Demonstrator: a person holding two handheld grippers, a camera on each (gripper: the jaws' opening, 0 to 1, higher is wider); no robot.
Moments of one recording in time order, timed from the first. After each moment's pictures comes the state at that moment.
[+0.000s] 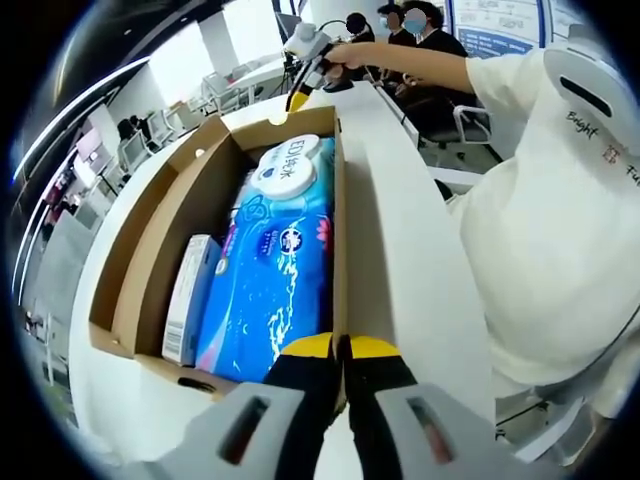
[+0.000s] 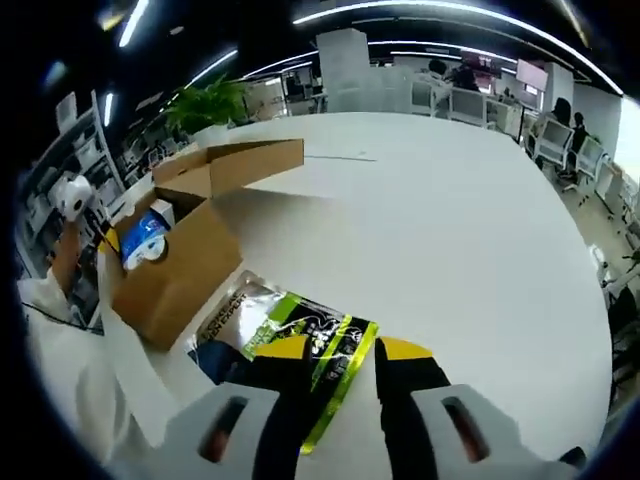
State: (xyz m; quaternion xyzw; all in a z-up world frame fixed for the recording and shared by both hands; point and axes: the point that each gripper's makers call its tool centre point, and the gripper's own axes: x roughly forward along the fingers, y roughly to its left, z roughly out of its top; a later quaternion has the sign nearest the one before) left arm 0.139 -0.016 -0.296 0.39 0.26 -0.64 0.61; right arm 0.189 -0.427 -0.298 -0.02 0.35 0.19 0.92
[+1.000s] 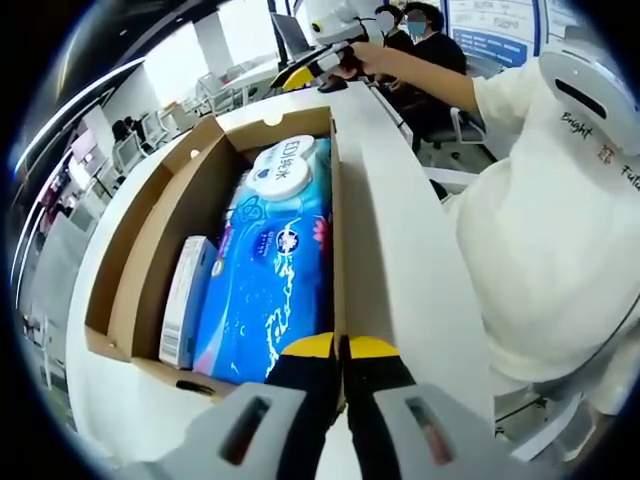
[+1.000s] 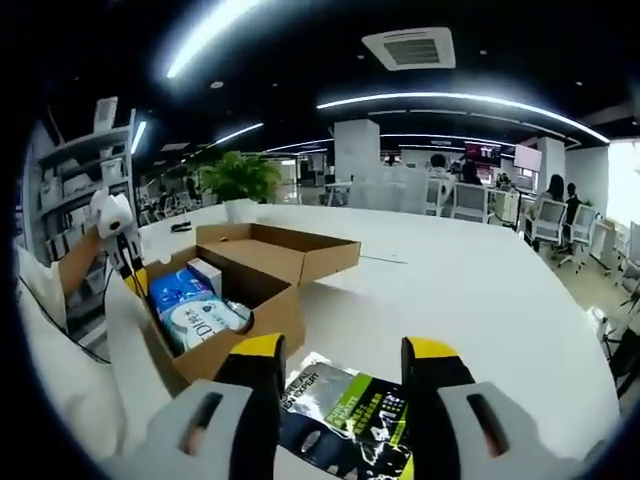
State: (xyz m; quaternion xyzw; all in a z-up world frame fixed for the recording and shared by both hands) left arm 0.139 -0.016 -0.297 0.39 0.26 -0.65 0.60; right arm 0.179 -0.355 -0.237 -0.03 0.16 0.20 0.97
